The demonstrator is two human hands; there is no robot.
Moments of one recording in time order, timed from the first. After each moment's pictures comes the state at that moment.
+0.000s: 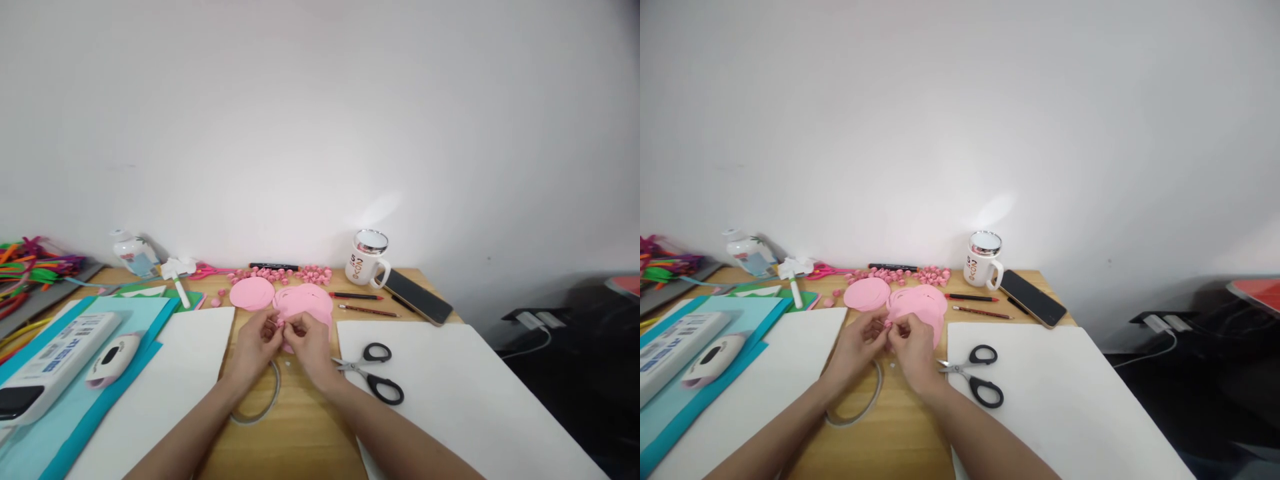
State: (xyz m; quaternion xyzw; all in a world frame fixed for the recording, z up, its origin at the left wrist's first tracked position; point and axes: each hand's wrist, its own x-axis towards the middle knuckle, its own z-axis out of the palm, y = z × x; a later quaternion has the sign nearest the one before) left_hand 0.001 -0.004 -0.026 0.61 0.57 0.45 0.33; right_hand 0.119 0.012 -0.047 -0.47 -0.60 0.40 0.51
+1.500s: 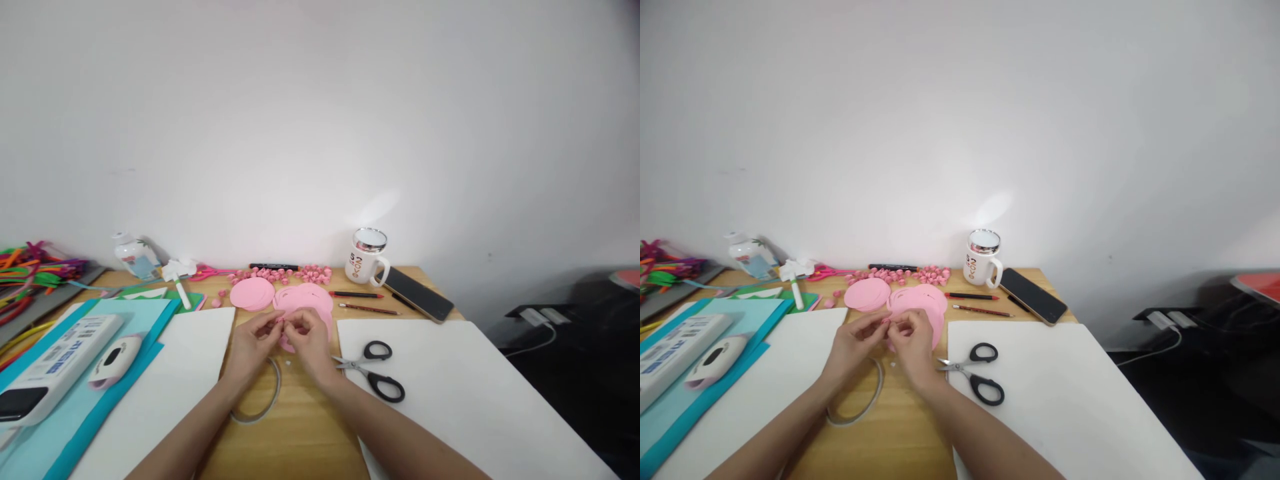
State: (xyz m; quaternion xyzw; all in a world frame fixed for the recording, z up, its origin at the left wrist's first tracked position) left_hand 0.000 -0.006 -0.022 0.58 0.57 0.49 0.31; right_hand 0.117 0.009 -0.039 -0.45 -0.54 0.44 0.56
